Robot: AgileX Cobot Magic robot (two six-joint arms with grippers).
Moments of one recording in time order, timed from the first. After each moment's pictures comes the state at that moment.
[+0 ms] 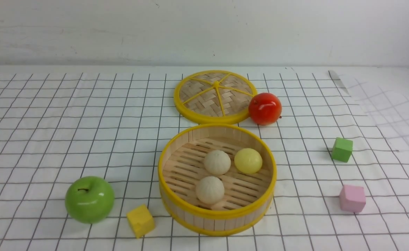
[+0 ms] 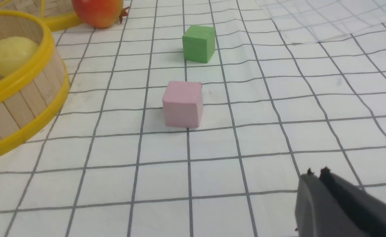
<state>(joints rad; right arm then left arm) 0.00 -0.01 0.02 -0.04 0.39 0.10 -0.11 -0.01 0.03 0.21 0.39 -0.44</state>
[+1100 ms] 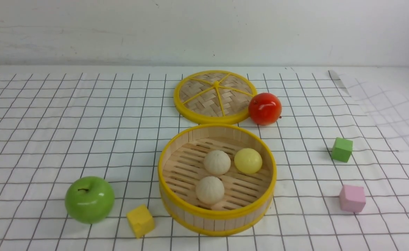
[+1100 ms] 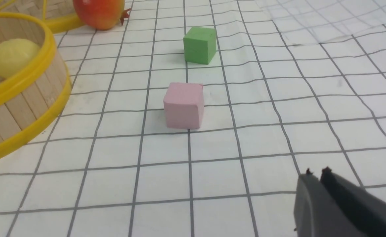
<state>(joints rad) 0.00 -0.01 0.02 -0.04 0.39 0.10 -0.11 -0.01 0.03 0.21 0.39 -0.44</state>
